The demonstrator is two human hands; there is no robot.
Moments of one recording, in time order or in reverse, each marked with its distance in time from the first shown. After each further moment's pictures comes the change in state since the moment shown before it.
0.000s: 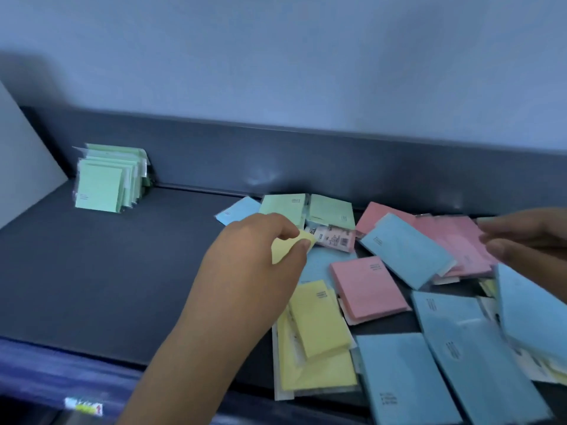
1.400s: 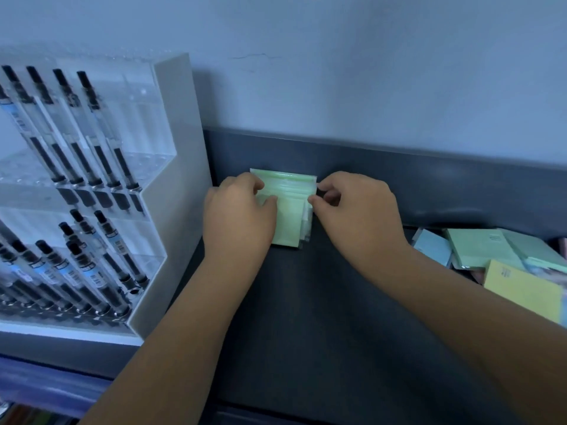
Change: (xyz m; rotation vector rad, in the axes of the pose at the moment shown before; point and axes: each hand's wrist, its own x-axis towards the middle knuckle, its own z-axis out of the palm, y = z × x) left_hand 0.157 -0.273 -0.184 0.036 0.322 -0.068; right_hand 0.105 -0.323 0.388 -0.187 0.143 -0.302
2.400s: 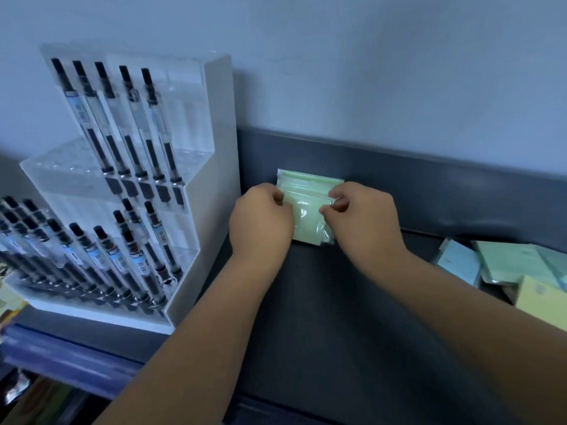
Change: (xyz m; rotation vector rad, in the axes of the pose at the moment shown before) left_hand 0.003 -0.004 -0.001 -0.072 -0.059 -0.213; right_hand 0.003 -0.004 0.037 0.150 -0.057 0.101
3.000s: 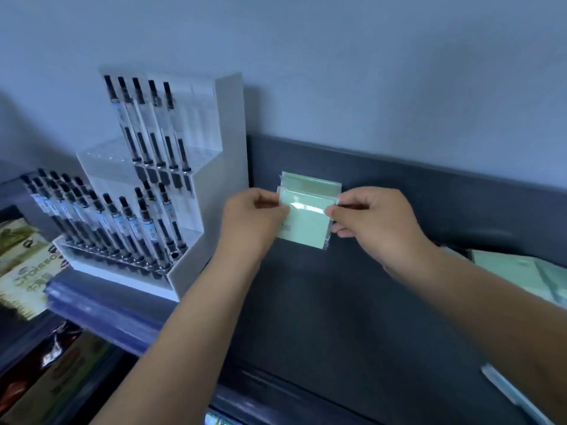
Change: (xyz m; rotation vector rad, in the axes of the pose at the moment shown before) left_hand -0.047 0.017 -0.025 -0.531 -0.035 -0.201; right_hand -0.016 0.004 -0.059 0.482 -0.265 0.142
